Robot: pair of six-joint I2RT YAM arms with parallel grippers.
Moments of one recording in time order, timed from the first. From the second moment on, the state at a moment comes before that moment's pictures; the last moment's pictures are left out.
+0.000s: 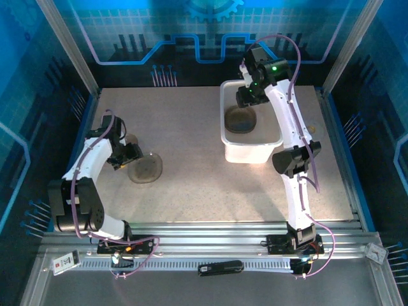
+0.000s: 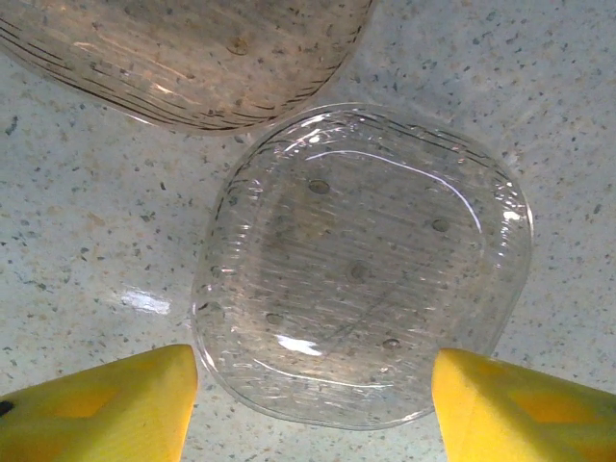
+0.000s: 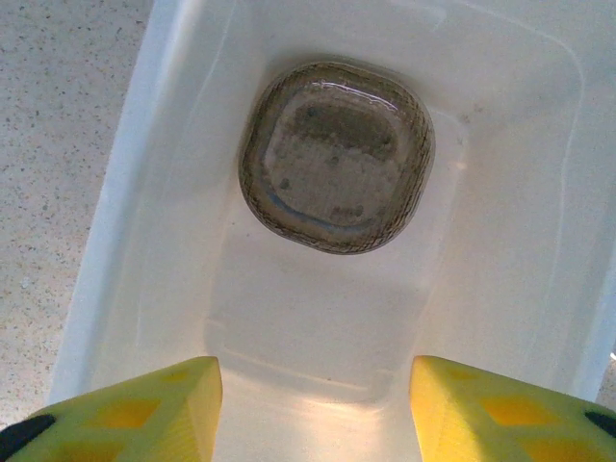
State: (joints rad) left arm 0.14 1.46 1.05 -0.90 0.10 -0.38; right arm 0.35 2.27 2.79 -1.65 0.08 0.08
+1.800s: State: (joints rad) left arm 0.07 1.64 1.00 -0.76 0.15 -0.21; right arm 0.30 1.58 1.55 -0.94 -0.03 0.09
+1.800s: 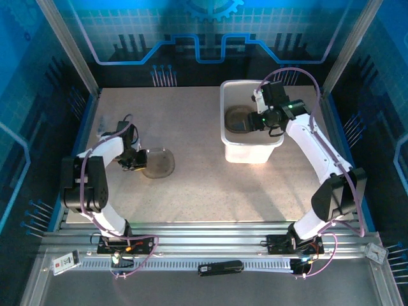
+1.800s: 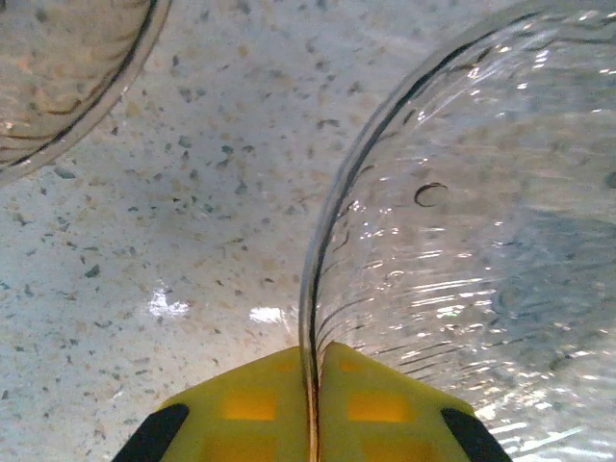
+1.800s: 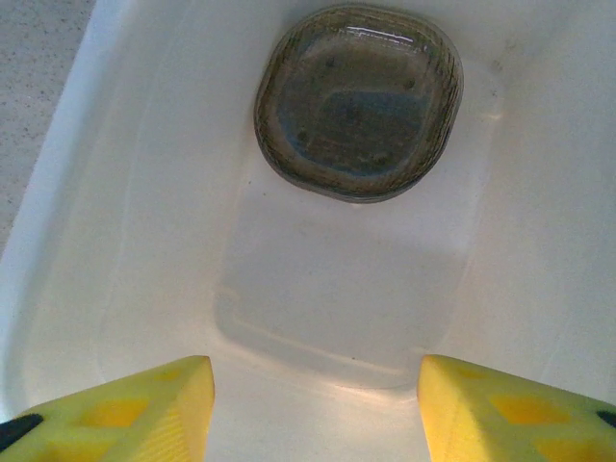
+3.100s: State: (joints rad) left arm -0.25 1.41 1.38 -0.69 0.35 -0.43; right arm 0.31 1.62 1.68 -0.81 -0.55 0.30
